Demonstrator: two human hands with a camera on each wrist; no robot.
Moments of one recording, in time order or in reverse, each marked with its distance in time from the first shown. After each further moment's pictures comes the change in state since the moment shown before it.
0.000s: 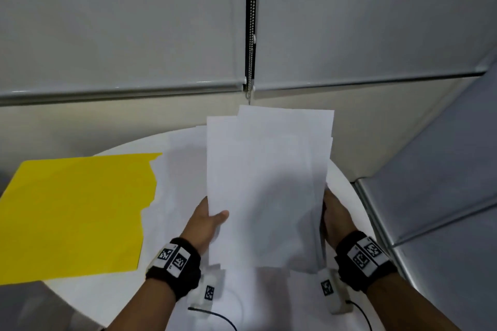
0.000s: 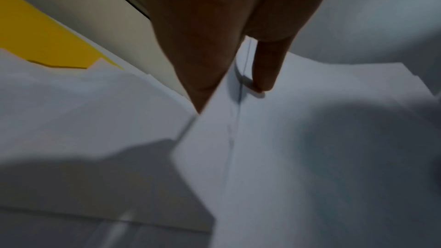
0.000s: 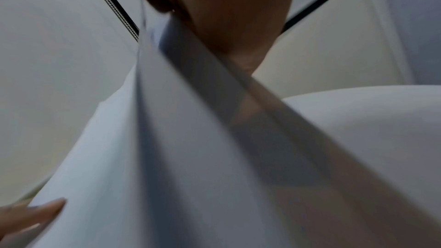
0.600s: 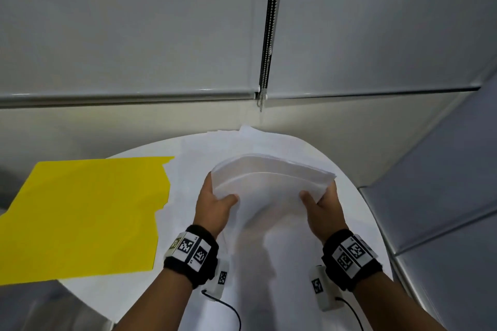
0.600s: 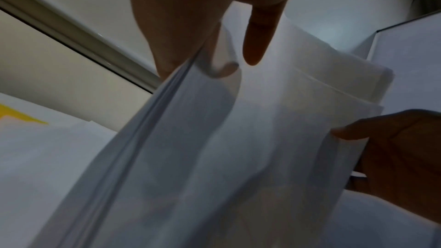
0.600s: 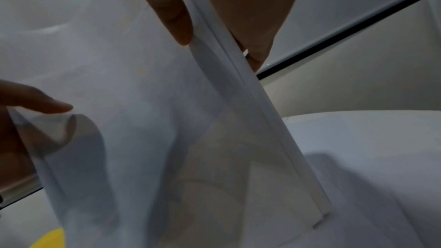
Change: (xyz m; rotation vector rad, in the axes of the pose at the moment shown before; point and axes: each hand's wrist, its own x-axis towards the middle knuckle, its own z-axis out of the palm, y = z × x) left_hand -0.022 0.057 -0.010 -0.059 0.200 0.287; right_hand -0.022 -0.002 0.058 -0.398 0.135 -0.482
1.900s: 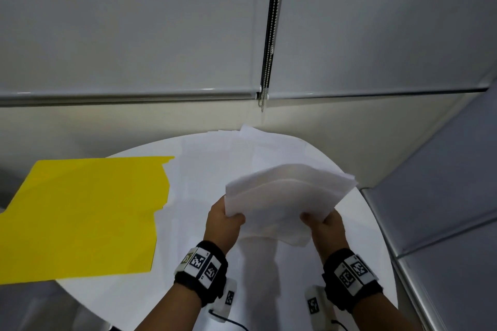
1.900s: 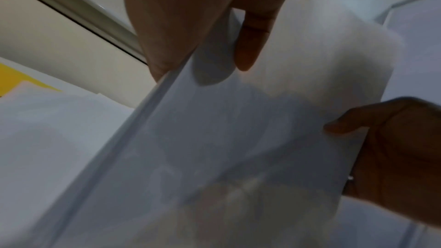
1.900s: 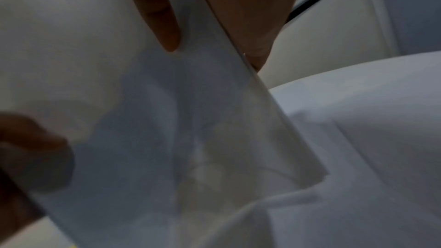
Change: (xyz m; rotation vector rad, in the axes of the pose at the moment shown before) left_hand -0.009 -0.035 0.020 0.062 -0.033 -0.088; right_hand -0.007 0.052 -0.002 0.143 0.050 0.182
